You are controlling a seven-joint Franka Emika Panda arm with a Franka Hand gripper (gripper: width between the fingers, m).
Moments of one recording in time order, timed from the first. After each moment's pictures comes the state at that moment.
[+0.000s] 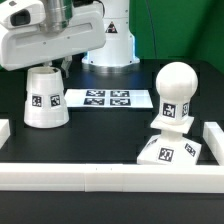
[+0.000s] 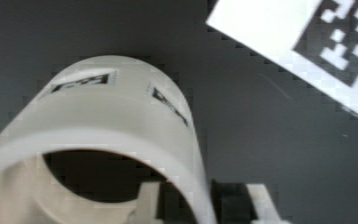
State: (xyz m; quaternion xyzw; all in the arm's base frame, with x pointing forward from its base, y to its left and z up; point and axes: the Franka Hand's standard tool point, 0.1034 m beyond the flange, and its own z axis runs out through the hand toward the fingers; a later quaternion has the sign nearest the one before) arm 0.428 -0.120 0.082 -0.97 -0.23 0.09 0.05
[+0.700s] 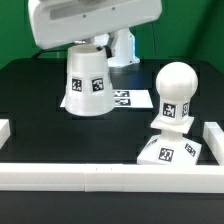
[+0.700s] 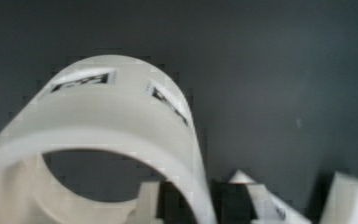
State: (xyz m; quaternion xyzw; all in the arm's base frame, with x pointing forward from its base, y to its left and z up) arm 0.534 -0.038 0.155 -0.98 -0.13 0.11 0.09
